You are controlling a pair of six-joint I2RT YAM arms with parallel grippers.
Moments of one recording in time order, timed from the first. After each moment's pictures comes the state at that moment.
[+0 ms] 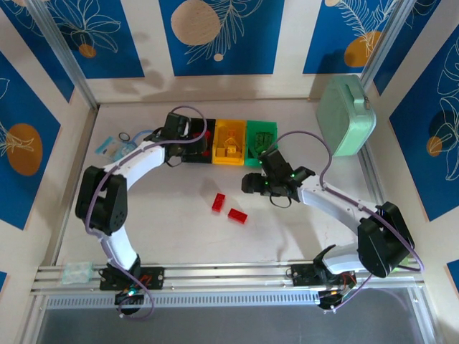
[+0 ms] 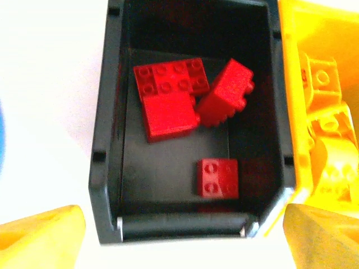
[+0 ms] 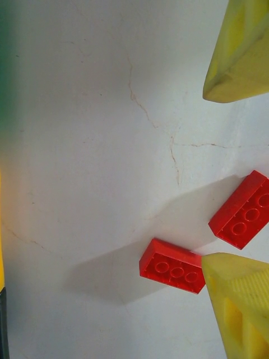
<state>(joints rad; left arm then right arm) -0.40 1.75 1.26 -0.36 -0.03 -0.37 0.63 1.37 0.89 -0.52 -0.05 0.64</state>
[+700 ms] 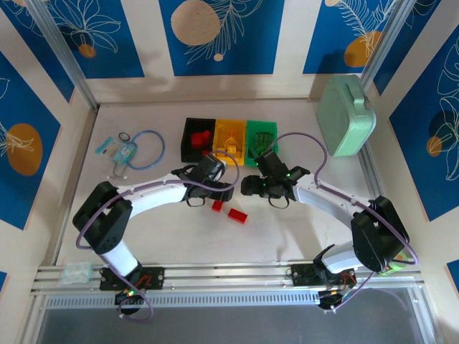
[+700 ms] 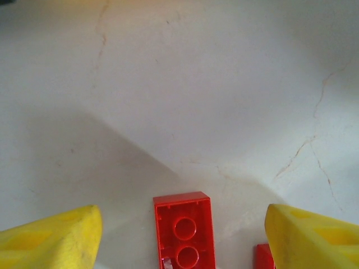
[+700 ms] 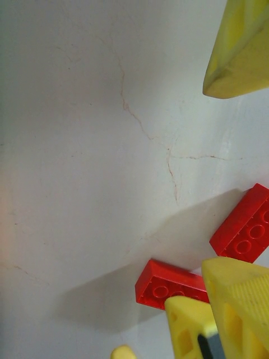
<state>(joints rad) -0.78 1.65 1.01 -0.36 -0.01 -0.41 0.63 1.41 0.89 -0.54 -0.03 0.64</state>
